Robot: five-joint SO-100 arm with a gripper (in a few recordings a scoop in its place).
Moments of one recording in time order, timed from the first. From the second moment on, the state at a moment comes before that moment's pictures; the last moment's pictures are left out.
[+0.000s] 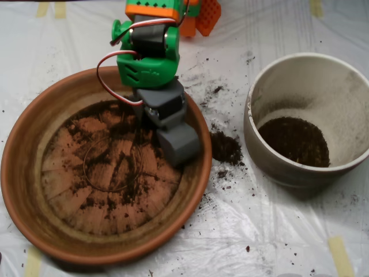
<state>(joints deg) 15.1 91.9 115.8 59.3 -45.4</state>
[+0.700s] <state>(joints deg) 17.9 91.0 116.5 58.7 -45.1</state>
